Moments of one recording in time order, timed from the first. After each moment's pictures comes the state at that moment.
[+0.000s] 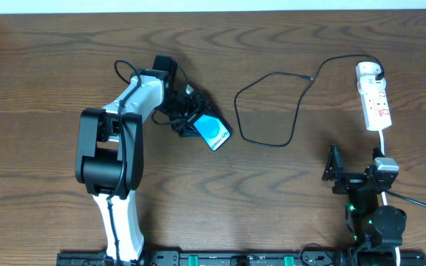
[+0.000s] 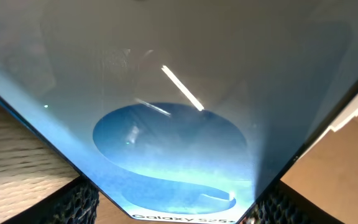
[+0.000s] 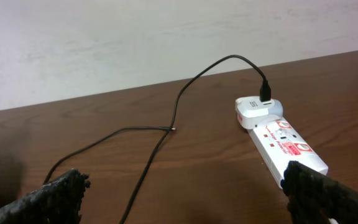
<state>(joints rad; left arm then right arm) -0.17 2.13 1.43 -0.85 0.73 -0.58 -0.01 0.01 0.01 -0.07 -0.01 0.17</state>
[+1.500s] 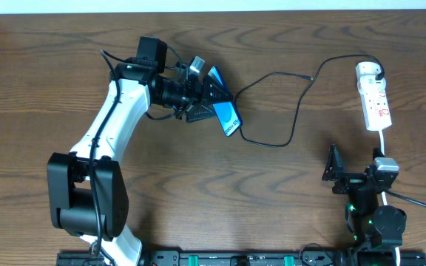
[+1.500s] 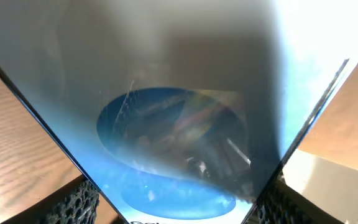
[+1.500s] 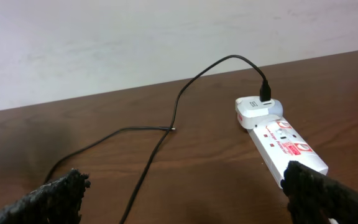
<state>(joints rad) -0.17 1.82 1.41 -0.86 1.10 -0.41 -0.01 0.01 0.01 -0.07 -0.01 0.17</state>
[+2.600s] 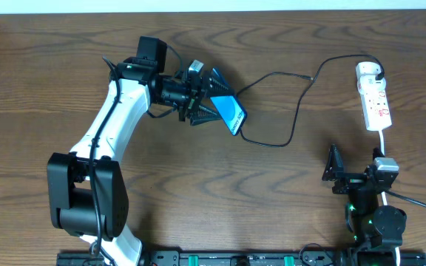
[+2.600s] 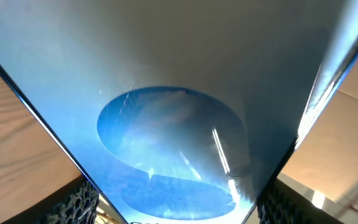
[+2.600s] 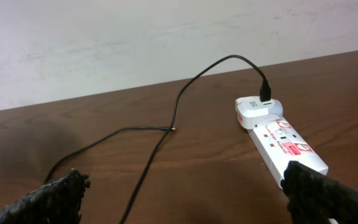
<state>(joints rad) -0.17 1.82 1.41 -0.85 1.21 -0.68 -0.01 0.01 0.01 -0.07 -0.01 0.17</state>
